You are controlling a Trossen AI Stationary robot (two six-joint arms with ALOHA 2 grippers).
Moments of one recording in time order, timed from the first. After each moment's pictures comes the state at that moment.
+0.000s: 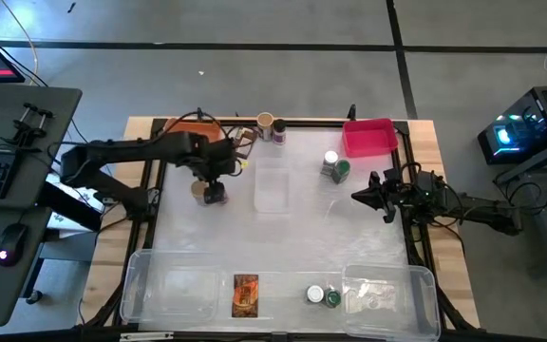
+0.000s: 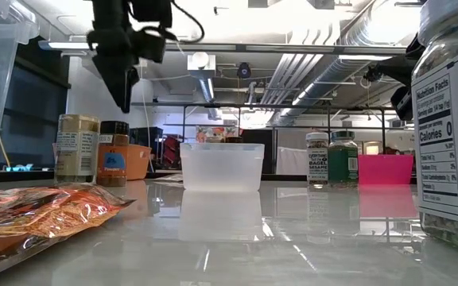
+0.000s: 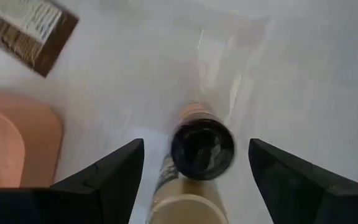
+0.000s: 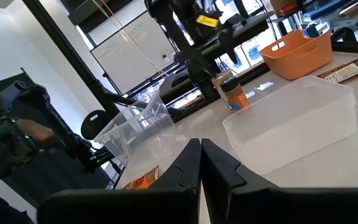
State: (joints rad) left arm 0.26 1.42 1.16 -1.12 -0.04 -0.01; right arm -0.18 0.03 0.01 0.05 -0.23 0.54
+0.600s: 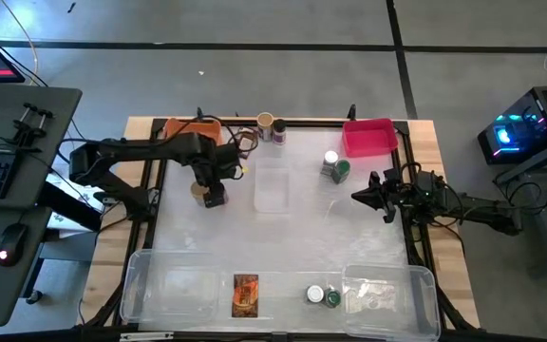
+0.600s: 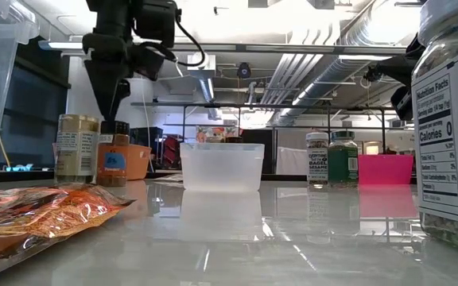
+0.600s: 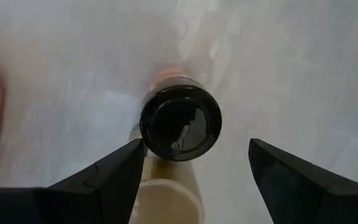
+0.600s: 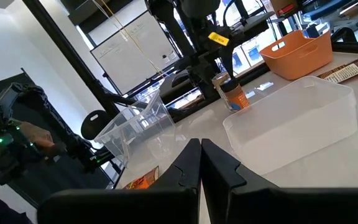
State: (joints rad) left arm 0.26 1.49 1.16 -1.19 0.07 -0.06; right arm -0.18 0.03 0.01 0.05 -0.23 0.54
